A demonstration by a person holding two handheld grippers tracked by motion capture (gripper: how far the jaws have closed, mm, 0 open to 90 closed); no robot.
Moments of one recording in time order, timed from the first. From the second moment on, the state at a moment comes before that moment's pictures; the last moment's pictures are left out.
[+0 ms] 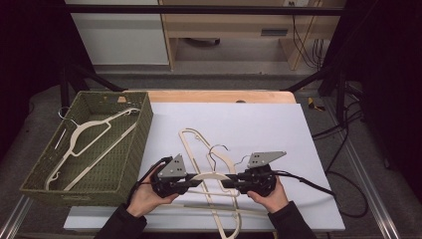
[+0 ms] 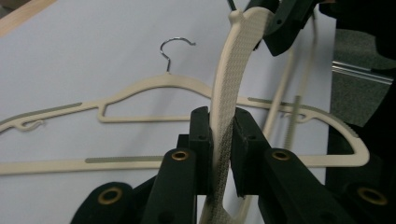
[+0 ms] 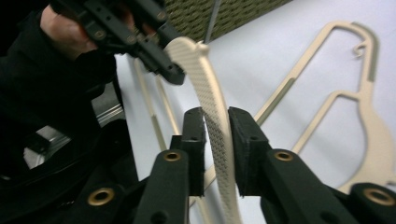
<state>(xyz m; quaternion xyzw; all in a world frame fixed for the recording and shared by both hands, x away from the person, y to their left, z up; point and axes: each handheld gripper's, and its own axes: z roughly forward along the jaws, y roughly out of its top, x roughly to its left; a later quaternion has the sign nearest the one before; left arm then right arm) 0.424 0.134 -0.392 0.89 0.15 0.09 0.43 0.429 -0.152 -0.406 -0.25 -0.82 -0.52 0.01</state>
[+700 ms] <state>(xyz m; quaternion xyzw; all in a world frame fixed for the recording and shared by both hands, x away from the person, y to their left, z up) 0.418 0.149 -0.379 0.85 0.21 0.12 0.47 0.423 -0.191 -0.387 -0.29 -0.76 -0.56 -0.11</state>
